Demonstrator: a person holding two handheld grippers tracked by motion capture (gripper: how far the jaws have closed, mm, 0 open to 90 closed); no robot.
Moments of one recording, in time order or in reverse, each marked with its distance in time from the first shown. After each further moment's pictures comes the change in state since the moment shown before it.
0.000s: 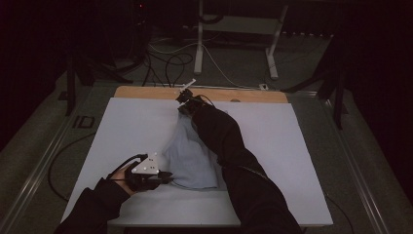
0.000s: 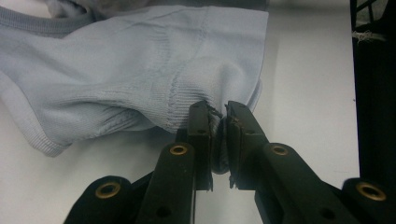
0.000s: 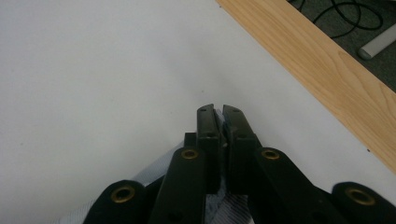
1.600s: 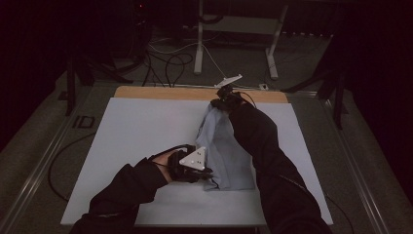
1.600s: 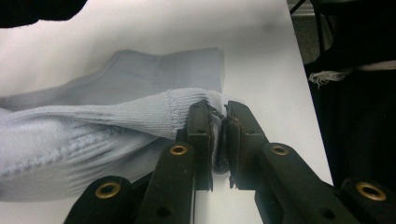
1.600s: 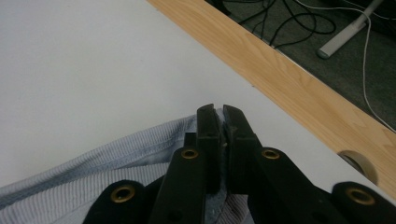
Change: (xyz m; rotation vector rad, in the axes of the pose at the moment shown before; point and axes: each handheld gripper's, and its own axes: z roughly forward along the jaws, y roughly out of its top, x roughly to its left) left arm -0.014 0.111 0.050 0.018 -0.149 0.246; right arm -0.060 -0.061 -0.100 -0.107 -0.055 0.093
